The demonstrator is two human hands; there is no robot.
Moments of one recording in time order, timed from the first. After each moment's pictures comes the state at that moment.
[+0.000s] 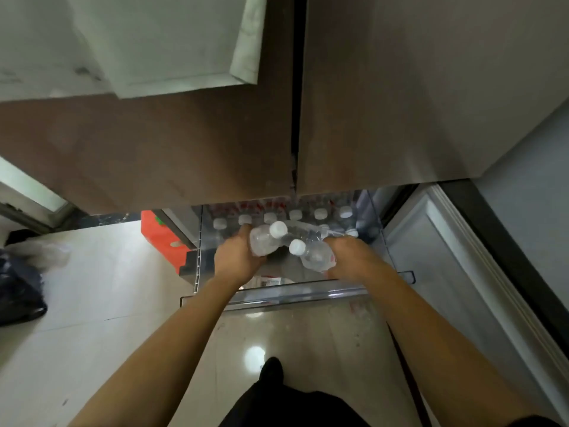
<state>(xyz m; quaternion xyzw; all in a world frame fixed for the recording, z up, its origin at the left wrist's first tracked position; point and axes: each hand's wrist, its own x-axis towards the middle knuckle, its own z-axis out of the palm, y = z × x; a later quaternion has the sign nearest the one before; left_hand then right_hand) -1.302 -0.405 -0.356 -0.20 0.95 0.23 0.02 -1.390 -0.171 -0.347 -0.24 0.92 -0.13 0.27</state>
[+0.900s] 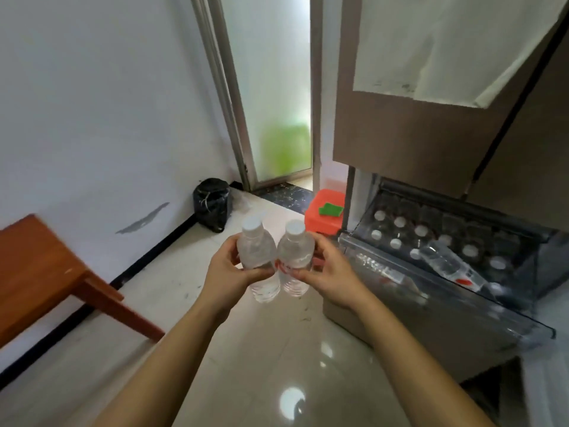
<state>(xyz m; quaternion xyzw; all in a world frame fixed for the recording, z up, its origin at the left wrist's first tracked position) -0.908 -0.342 -0.201 -0.45 0.65 0.53 -0.32 -1.100 -0.266 -0.245 -0.49 0.61 -0.51 0.36</state>
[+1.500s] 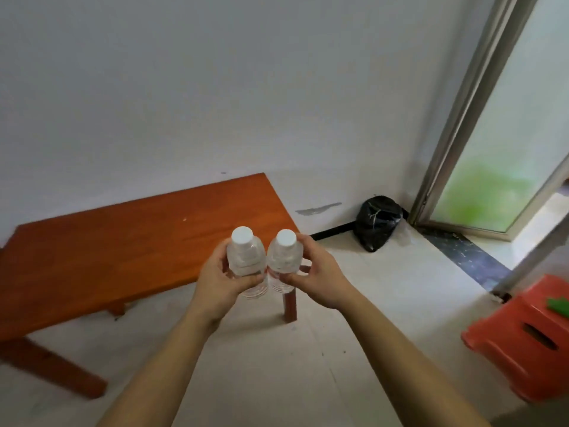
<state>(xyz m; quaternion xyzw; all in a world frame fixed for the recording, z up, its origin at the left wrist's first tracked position) -0.357 -0.442 -0.190 -0.60 0.48 0.39 -0.50 -0.549 -0.509 -0.221 -0.72 0.42 -0.35 0.43</state>
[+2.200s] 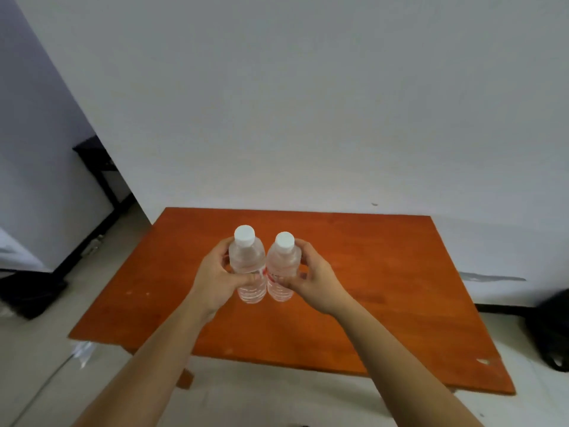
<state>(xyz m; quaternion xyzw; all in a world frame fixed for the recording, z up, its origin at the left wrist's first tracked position) 0.058 -0.624 -0.223 -0.74 0.36 0.26 -0.51 -0.101 -0.762 -0.268 -0.77 0.26 -0.24 0.52</state>
